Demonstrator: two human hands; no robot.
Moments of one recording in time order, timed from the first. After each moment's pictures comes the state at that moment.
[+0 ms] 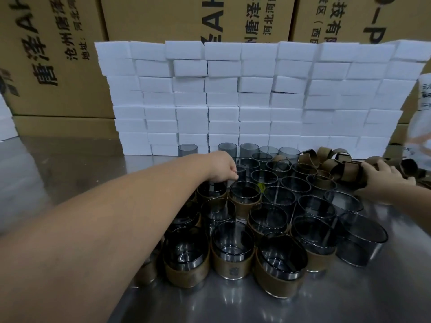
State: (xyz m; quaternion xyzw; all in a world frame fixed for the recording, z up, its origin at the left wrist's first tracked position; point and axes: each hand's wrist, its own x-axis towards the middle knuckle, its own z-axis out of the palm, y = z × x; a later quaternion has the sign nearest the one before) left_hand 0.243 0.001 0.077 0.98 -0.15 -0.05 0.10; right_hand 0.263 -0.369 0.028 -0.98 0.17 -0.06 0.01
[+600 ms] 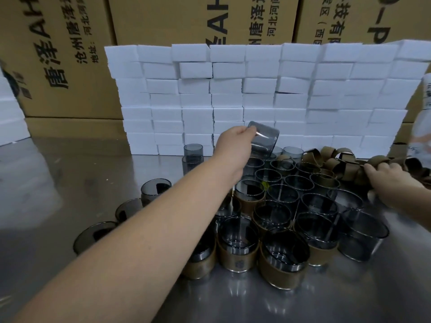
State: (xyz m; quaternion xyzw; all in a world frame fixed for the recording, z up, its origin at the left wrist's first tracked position) left_hand 0.184 -0.040 0.102 0.70 -0.01 0.12 0.70; right_hand 0.253 -0.370 0.031 -0.98 0.07 -0.09 -0.16
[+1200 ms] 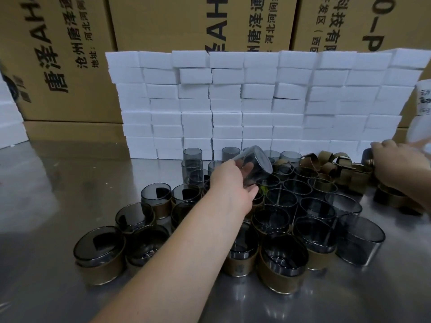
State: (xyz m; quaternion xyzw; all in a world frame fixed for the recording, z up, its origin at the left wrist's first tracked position) left_hand 0.156 -0.044 0.080 0.37 0.17 -0.04 0.91; right_hand 0.253 -0.360 0.080 -0.96 0.09 -0.23 -0.15
